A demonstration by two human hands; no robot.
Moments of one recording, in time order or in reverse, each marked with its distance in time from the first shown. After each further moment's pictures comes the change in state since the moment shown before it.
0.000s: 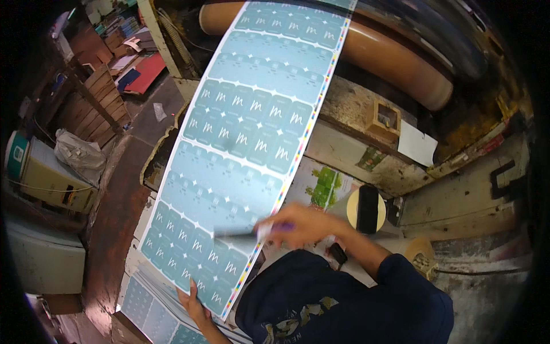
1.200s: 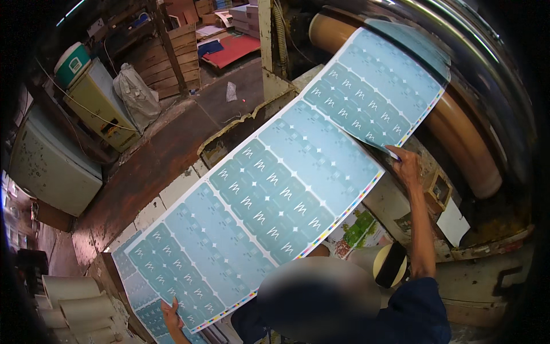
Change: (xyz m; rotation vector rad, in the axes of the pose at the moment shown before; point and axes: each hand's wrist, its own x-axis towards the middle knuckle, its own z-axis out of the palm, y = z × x) left_hand -0.039 -0.138 -0.189 0.015 0.348 -0.057; right_hand 0.007 0.048 -0.287 -1.306 0.783 -0.296
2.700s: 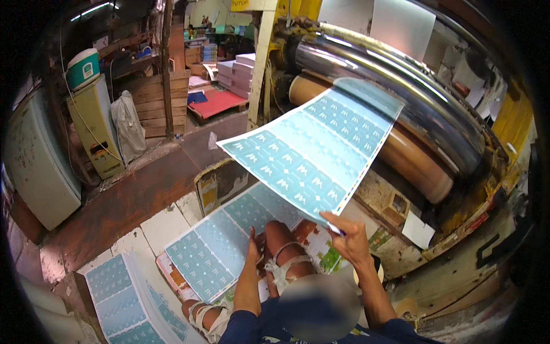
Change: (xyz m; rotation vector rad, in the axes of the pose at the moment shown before) left_hand 0.134 -0.195 0.203 -0.251 -0.807 -0.520; right_hand -0.265 -0.481 0.016 0.426 0.100 0.041
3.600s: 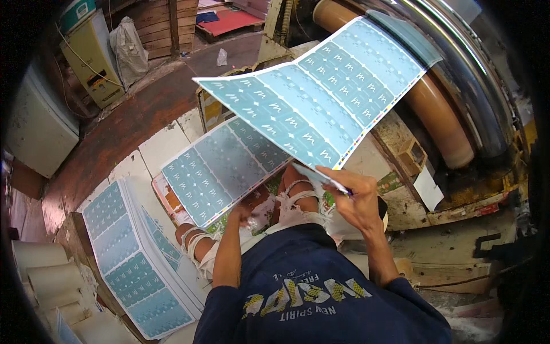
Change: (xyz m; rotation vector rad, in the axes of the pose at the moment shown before) left_hand -0.063 -0.050 -0.087 1.310 0.028 -0.456; right_hand 0.002 -0.002 -0.010 0.193 -0.187 -0.018
